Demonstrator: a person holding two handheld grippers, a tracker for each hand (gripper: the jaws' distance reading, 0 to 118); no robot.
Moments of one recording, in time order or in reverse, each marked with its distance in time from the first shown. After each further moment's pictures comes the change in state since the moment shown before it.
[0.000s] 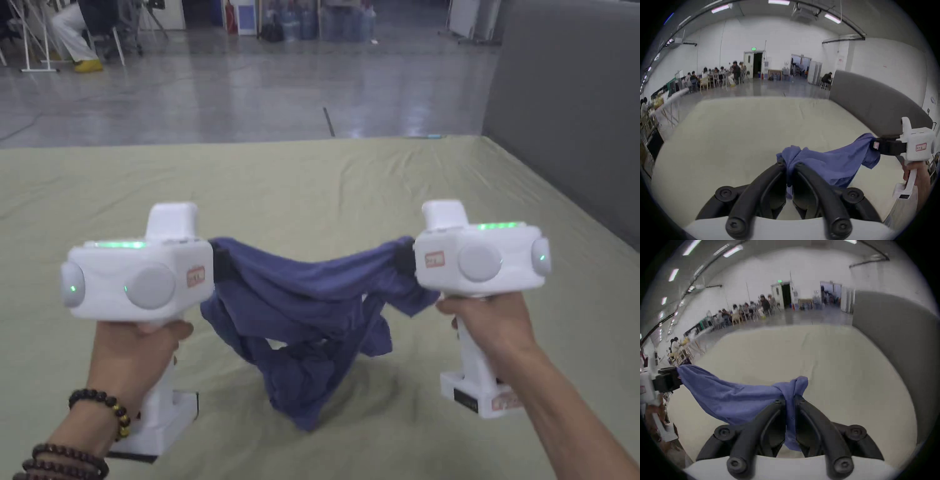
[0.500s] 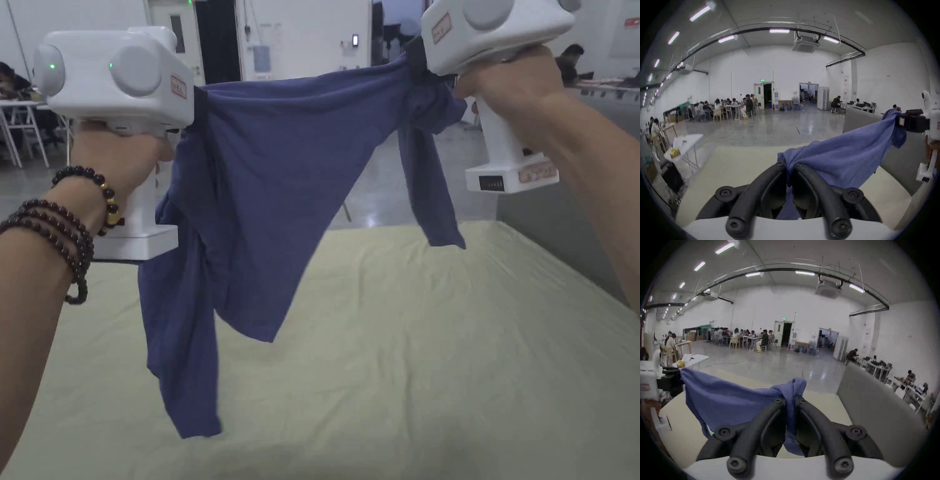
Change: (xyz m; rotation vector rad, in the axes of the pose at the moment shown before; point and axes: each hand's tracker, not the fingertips) left arm -0.024 0.286 0.022 0.239 0.149 -0.096; right arm -0.033 0.323 0.082 0.300 -0.152 0.217
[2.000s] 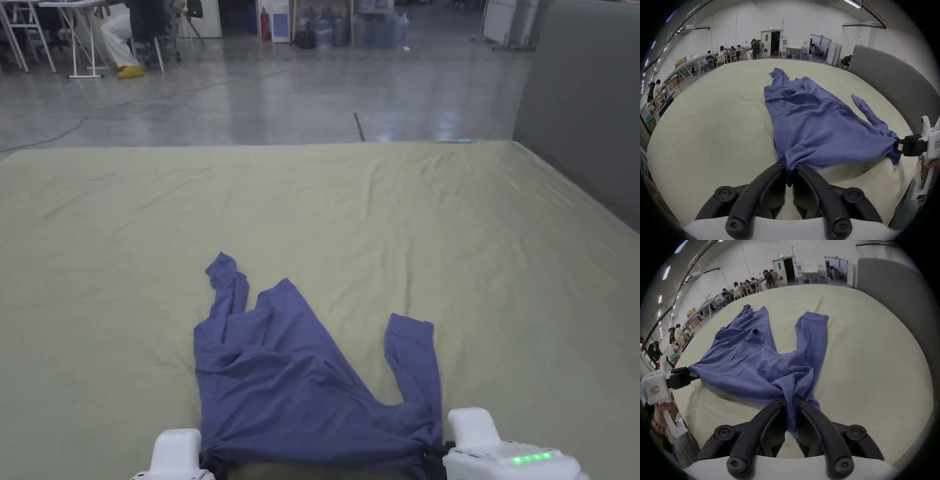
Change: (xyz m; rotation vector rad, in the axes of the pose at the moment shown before) left arm 0.043 -0.542 0.176 -0.498 0.004 0.145; right arm -0.106 -0.560 0.143 -0.633 0.230 -0.254
